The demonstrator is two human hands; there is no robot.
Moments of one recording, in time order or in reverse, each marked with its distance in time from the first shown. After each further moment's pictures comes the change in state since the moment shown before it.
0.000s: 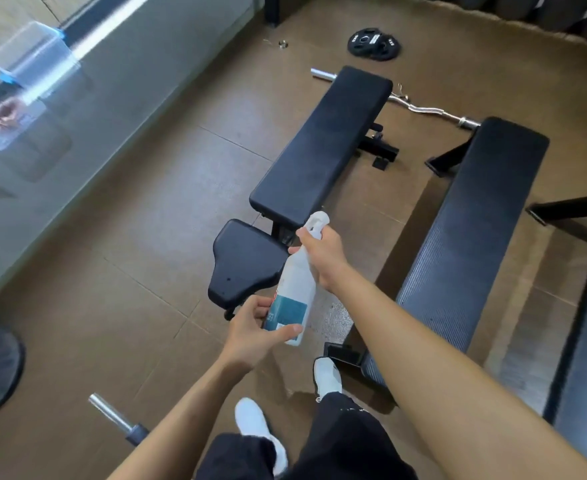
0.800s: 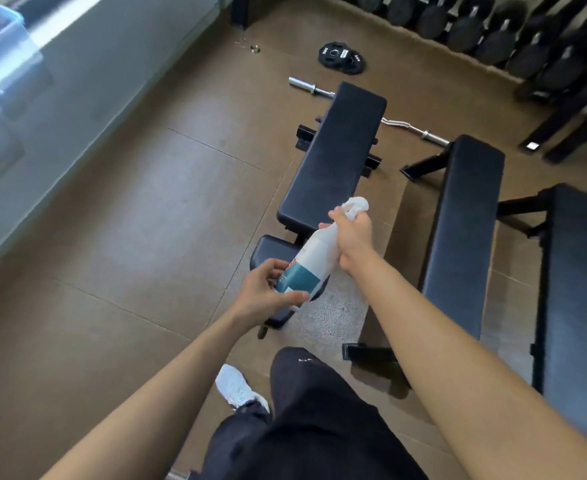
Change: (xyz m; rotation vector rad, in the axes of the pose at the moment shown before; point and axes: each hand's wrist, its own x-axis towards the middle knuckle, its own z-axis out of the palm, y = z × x) left_hand 0.153 -0.024 -0.270 -0.008 -0.357 0.240; right_hand 0.016 -0.045 0.241 0.050 0.442 -0.121
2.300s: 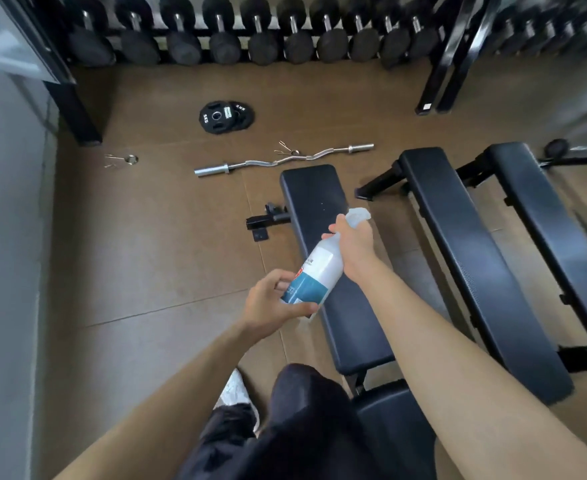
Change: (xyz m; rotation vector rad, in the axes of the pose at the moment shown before) left_hand 0.573 0.254 -0.278 0.255 -0.568 0.173; right_hand 0.400 -0.287 0.278 0.346 0.544 0.112
